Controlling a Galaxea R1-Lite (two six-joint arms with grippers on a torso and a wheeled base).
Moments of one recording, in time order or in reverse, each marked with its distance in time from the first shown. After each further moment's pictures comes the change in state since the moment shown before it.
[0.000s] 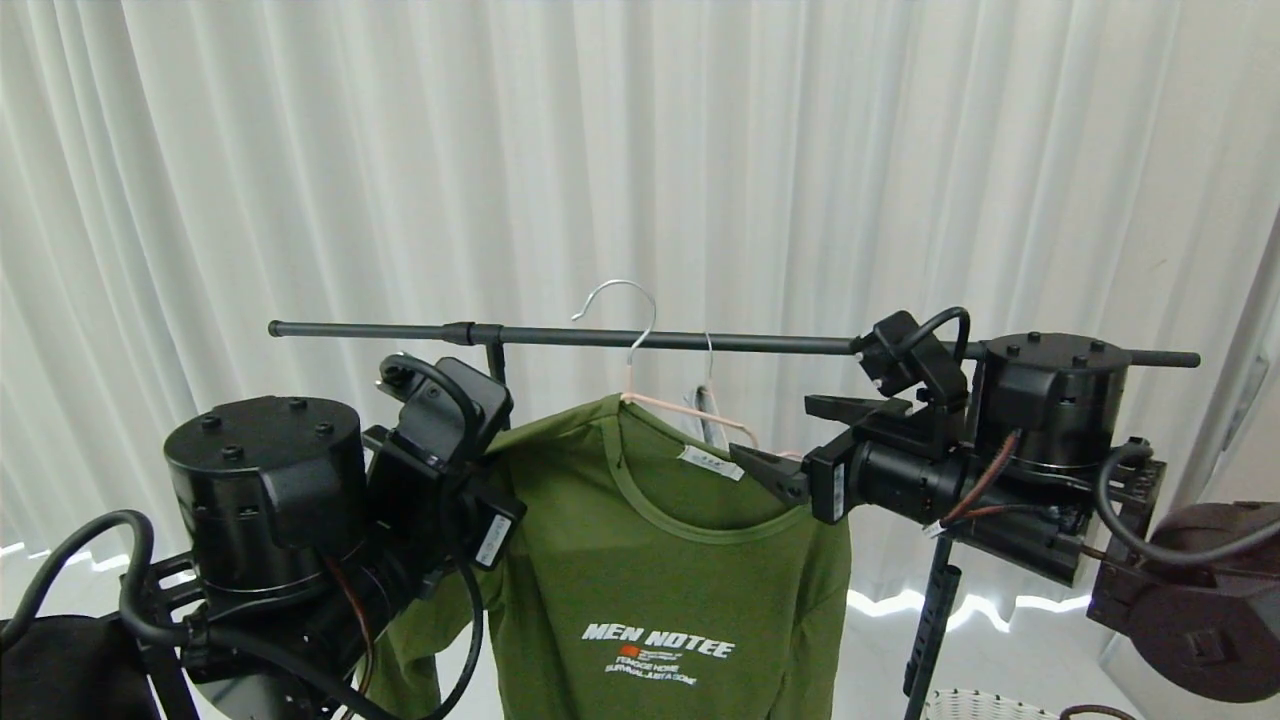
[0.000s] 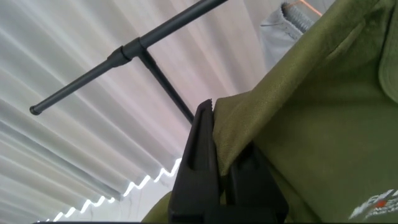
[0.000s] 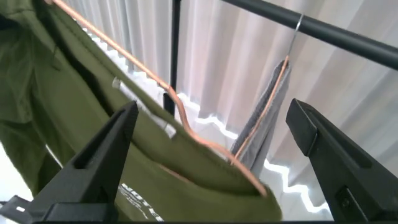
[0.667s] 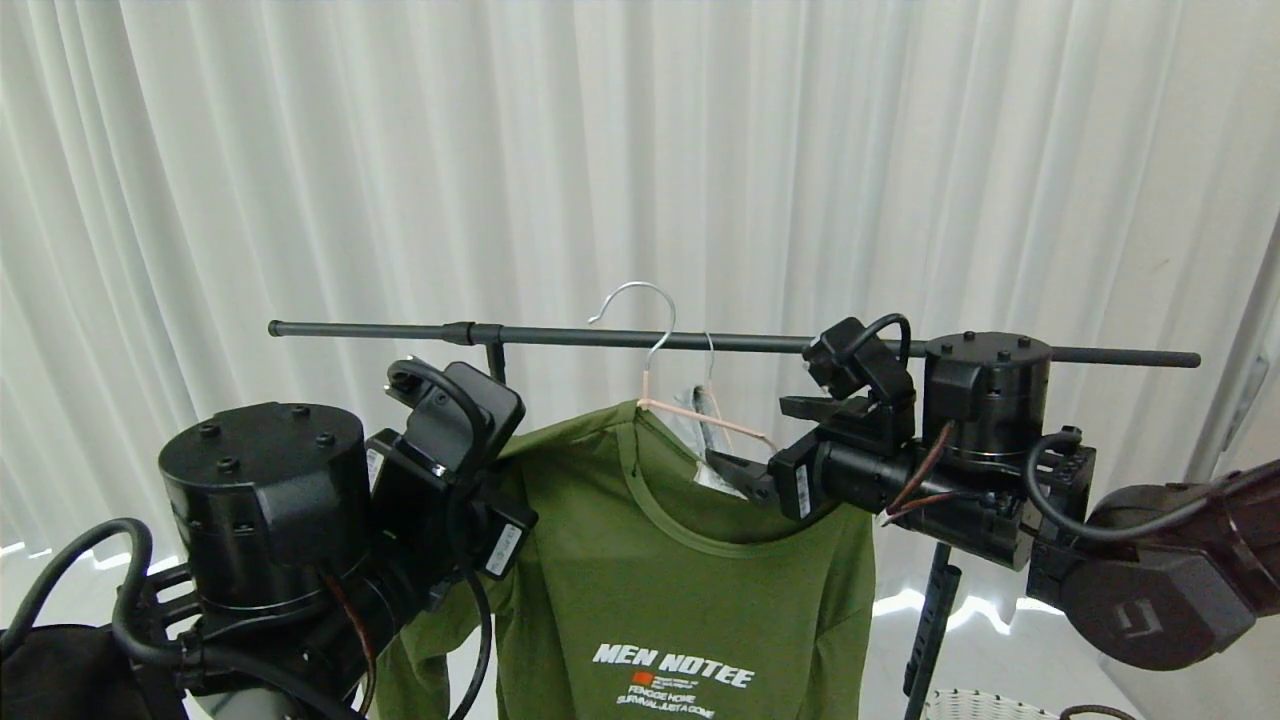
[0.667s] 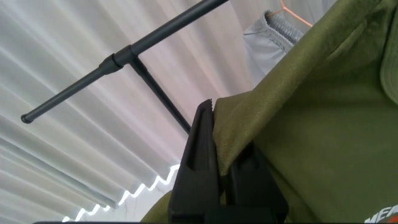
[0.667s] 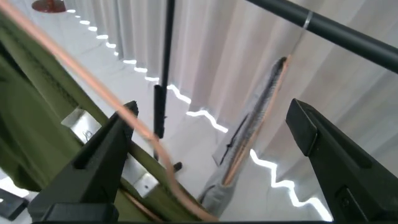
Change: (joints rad) left arm -0.037 -0.007 0.001 -0.002 0.000 -0.001; right arm 0.023 0.074 -0.087 0.054 -0.018 -0.059
